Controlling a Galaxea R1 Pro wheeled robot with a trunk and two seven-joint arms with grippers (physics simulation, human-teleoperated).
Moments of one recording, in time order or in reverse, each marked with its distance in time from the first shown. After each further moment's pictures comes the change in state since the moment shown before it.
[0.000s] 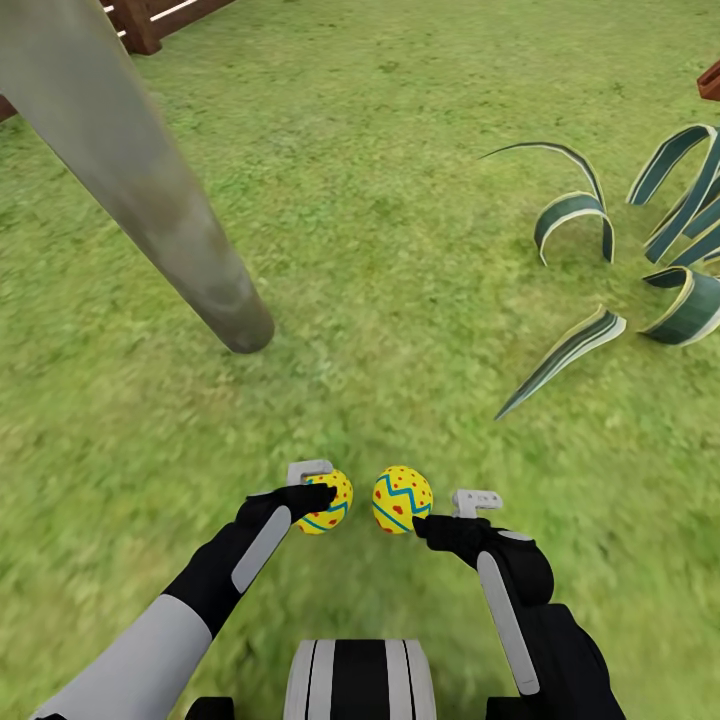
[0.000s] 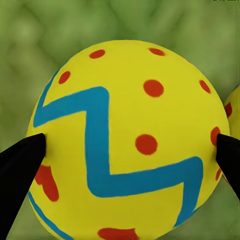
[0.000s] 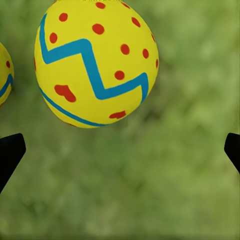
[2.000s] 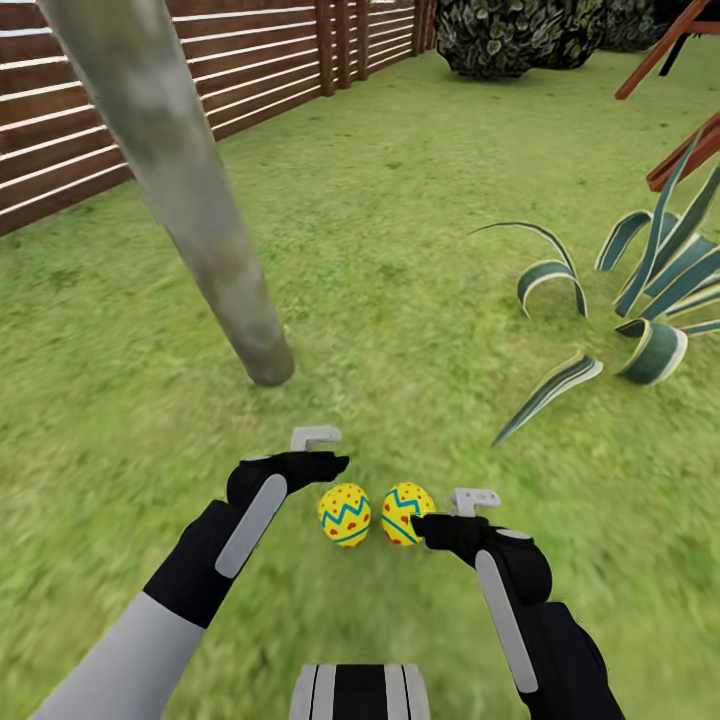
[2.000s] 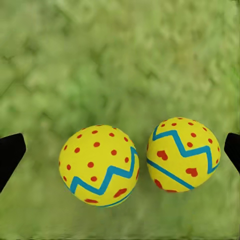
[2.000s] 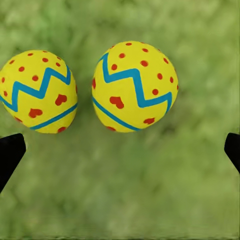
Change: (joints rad) left arm 0.002 0.004 0.016 -0.359 0.011 0.262 0.090; right arm -0.005 0.002 0.006 0.000 -0.001 0.004 0.000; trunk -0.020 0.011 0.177
